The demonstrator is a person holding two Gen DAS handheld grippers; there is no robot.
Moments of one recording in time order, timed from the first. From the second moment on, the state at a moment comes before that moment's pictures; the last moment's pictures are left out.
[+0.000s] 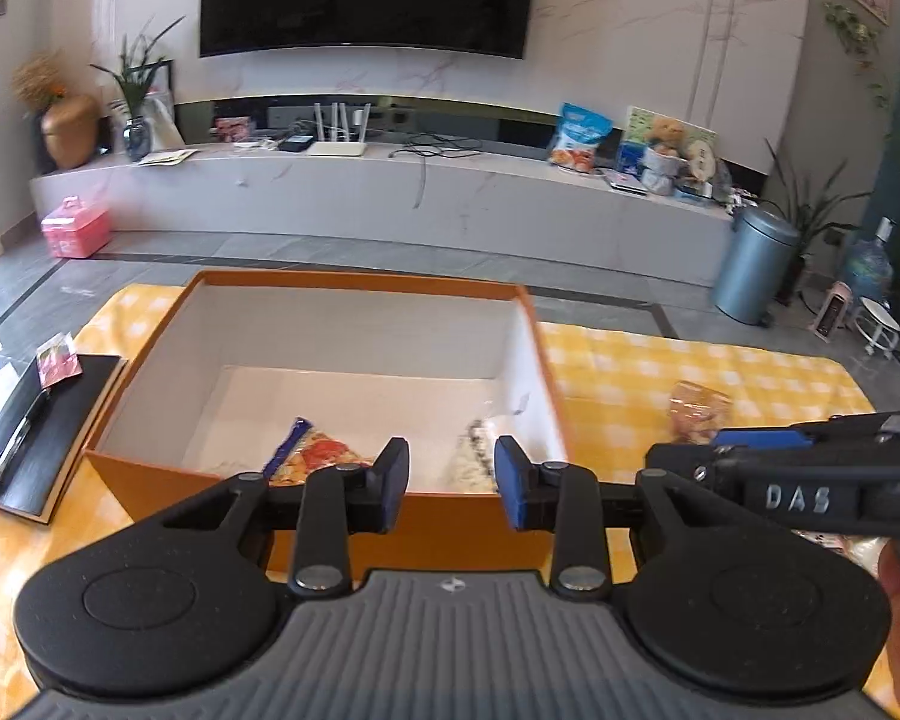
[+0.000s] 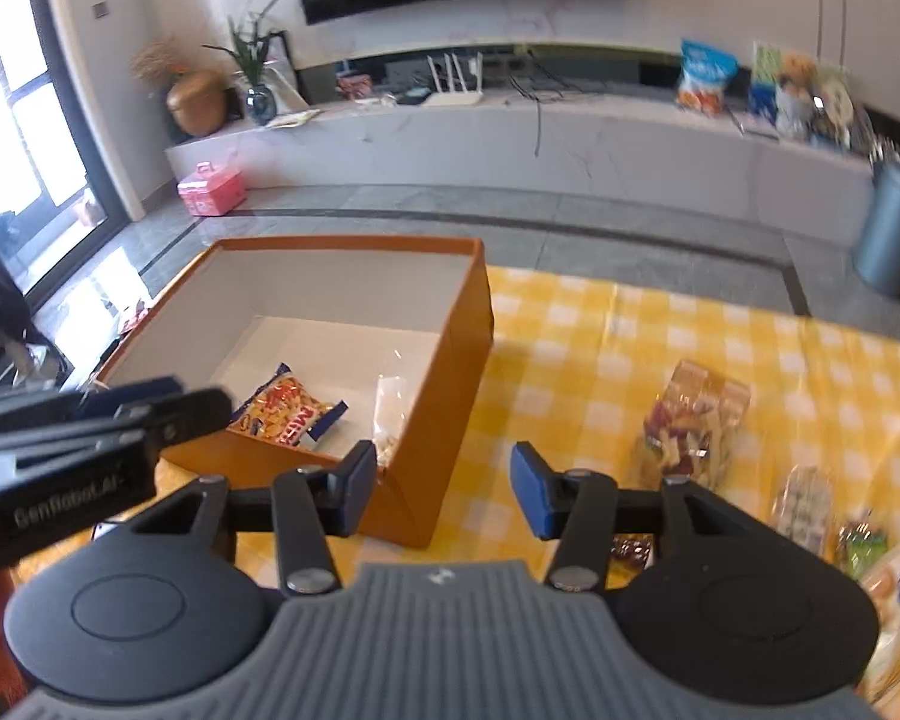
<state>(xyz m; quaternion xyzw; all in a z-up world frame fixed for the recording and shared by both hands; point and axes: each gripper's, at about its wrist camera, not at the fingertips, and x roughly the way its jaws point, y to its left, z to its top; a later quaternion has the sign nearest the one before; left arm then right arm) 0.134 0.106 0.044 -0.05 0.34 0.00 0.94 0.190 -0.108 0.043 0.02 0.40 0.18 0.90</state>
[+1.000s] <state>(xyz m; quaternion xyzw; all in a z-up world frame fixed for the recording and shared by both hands) 0.138 0.103 0.016 0.01 0.47 -0.16 0.87 0.218 -0.080 -0.001 0.04 0.47 0.18 0.87</state>
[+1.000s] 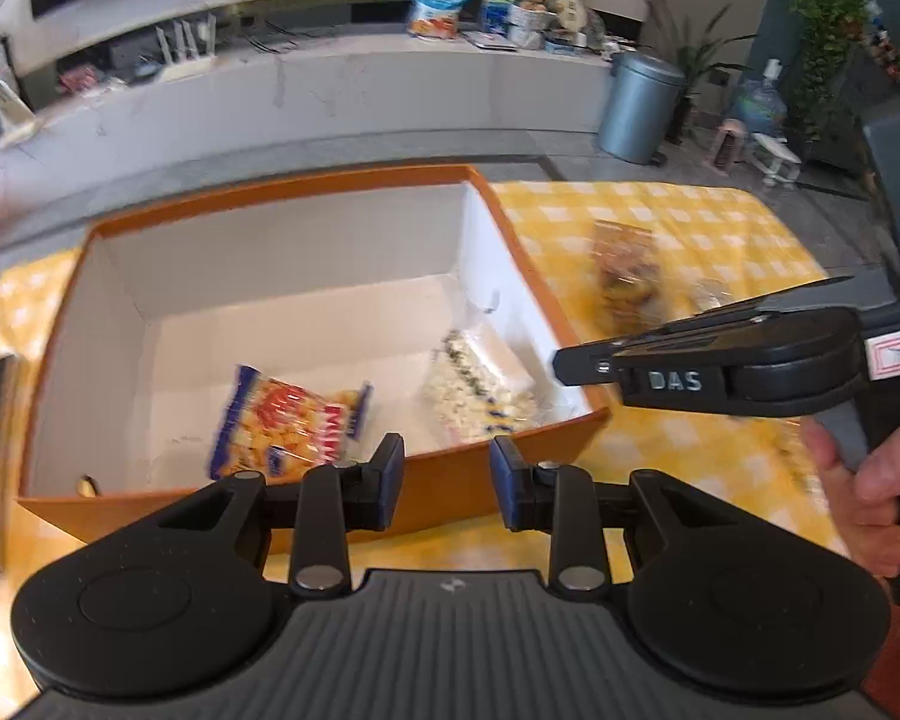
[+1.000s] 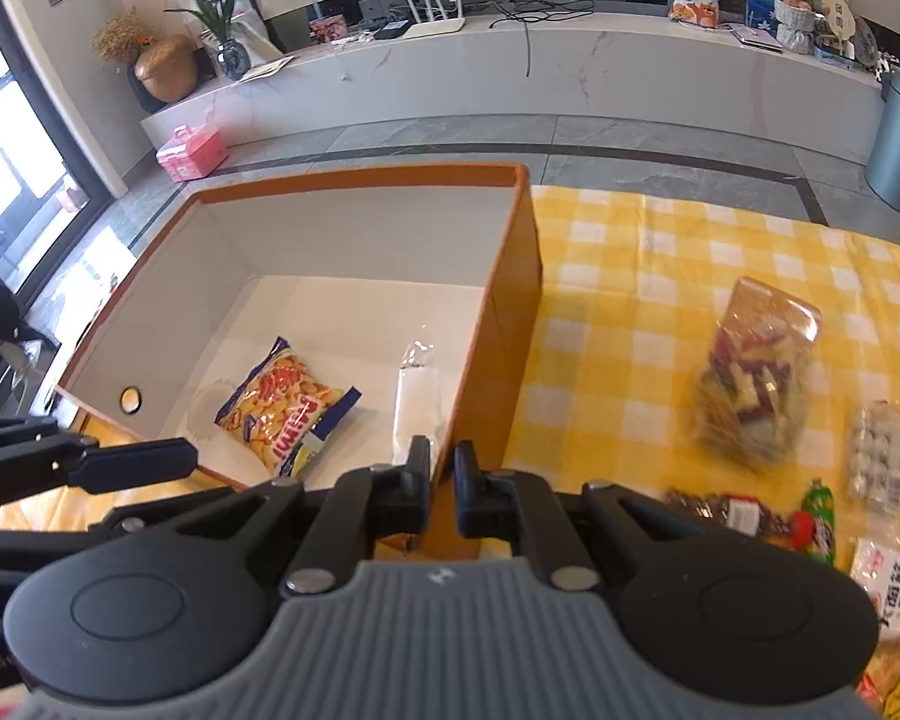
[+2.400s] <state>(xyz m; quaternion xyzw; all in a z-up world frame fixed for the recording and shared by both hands) 0.110 -0.121 -0.099 -0.21 0.48 -0.25 0.81 0.104 -0.417 -0.066 0.28 0.47 -0.06 0.83</state>
